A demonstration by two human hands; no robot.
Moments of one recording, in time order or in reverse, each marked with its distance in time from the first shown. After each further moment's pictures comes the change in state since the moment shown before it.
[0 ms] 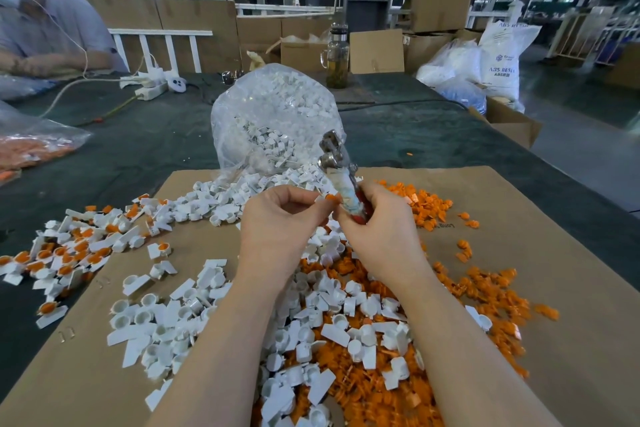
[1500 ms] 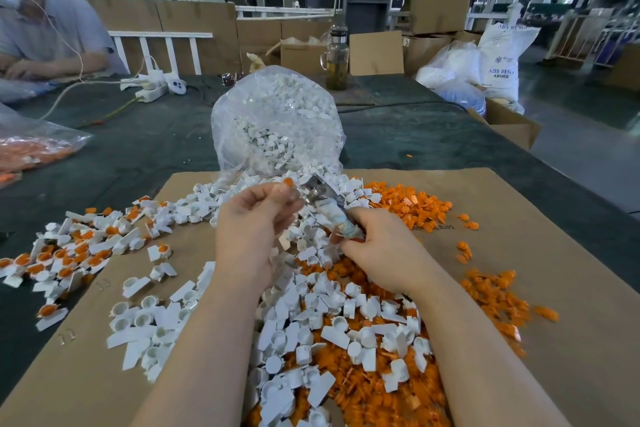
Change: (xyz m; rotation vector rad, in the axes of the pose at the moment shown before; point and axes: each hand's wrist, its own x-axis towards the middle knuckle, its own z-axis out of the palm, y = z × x) left_hand 0.009 0.000 -0.017 -0.418 0.077 -0.185; right_hand 0.000 0.010 -0.013 -0.205 -0.402 0.056
